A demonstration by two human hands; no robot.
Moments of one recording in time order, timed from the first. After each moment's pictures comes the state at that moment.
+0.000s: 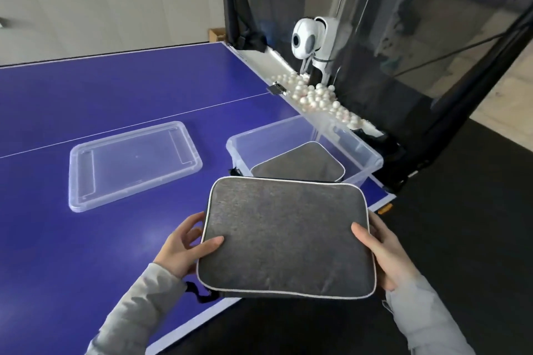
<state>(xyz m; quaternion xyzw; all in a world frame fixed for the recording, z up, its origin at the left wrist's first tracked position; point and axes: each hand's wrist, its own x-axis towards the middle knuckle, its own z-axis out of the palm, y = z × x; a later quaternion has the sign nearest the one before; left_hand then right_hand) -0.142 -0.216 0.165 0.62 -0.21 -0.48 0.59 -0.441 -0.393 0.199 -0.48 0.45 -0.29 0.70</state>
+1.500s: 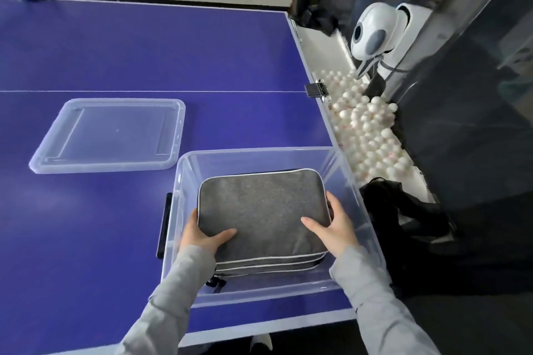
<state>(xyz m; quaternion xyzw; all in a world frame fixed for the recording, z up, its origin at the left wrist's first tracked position) -0.198 -0.491 0.073 0.78 0.06 -0.25 0.58 -0.338 -0.717 0.121 -0.76 0.40 -0.09 0.51</state>
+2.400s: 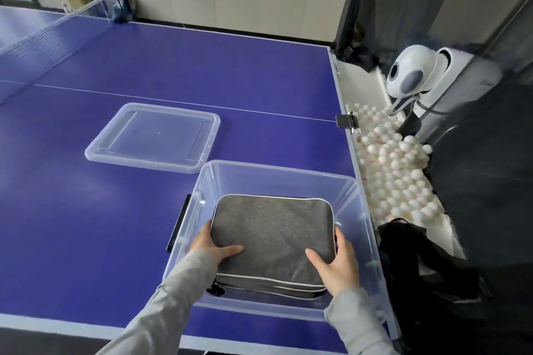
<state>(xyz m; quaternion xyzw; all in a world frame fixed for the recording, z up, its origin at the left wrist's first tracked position) -0.209 -0.494 0.079 0.83 0.06 -0.26 0.49 -0.348 -0.714 0.111 -0.80 0.37 -0.08 0.46</state>
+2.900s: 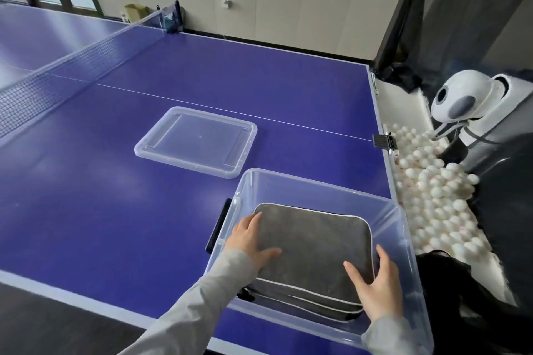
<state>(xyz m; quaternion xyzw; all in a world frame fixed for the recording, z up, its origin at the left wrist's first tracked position) -0.214 -0.492 0.127 0.91 -0.15 -0.16 0.35 -0.343 -0.712 0.119 -0.83 0.37 -0.12 0.40</state>
